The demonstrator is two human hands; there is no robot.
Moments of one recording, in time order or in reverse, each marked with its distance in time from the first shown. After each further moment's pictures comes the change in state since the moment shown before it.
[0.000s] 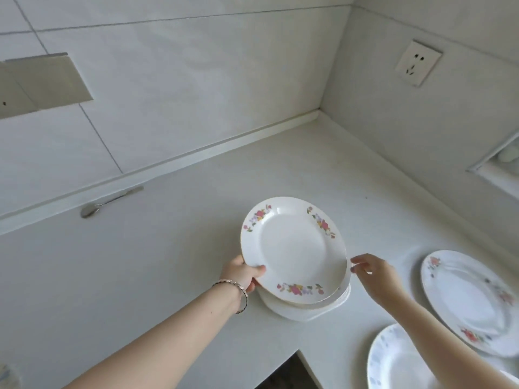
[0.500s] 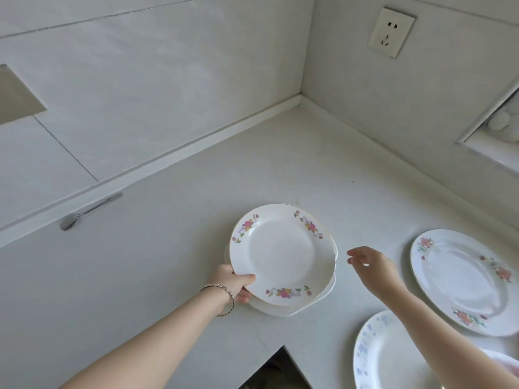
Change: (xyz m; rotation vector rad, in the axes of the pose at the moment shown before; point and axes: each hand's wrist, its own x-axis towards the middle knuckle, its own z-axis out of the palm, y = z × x) left_hand 0.020 -0.017 0.023 0.362 0.001 -0.049; right_hand 0.019 0.043 -0.005 0.109 0.000 0.021
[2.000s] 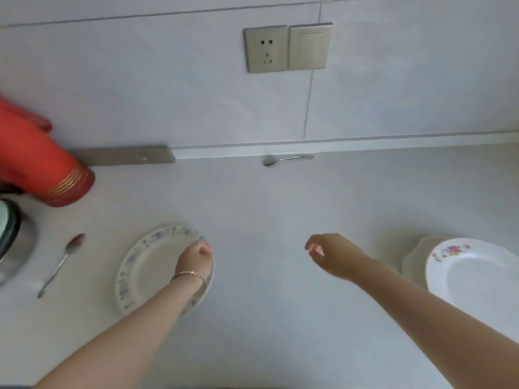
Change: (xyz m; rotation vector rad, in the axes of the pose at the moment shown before) left_hand -0.080 -0.225 -0.301 -0.068 0.841 -0.127; right_hand -0.144 -0.281 0.237 -0.635 -0.674 -0.887
